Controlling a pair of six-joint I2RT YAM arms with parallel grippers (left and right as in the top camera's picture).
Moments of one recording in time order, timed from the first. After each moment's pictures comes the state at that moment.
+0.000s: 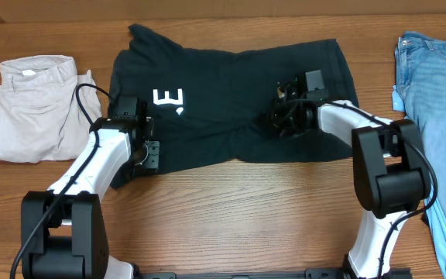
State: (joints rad) left arm -0.08 1.68 1.01 -0.81 -0.07 -0.08; right arm 0.18 2.08 1.23 -0.32 -0.75 0.61
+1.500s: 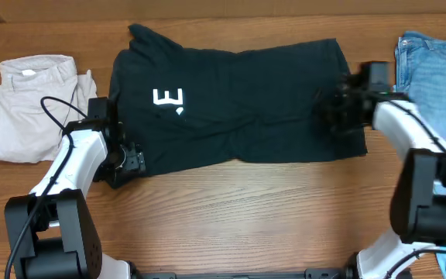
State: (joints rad) left arm 0.09 1.68 1.00 -0.86 -0.06 -0.16; right arm -0.10 1.87 1.21 -0.54 -0.48 0.54
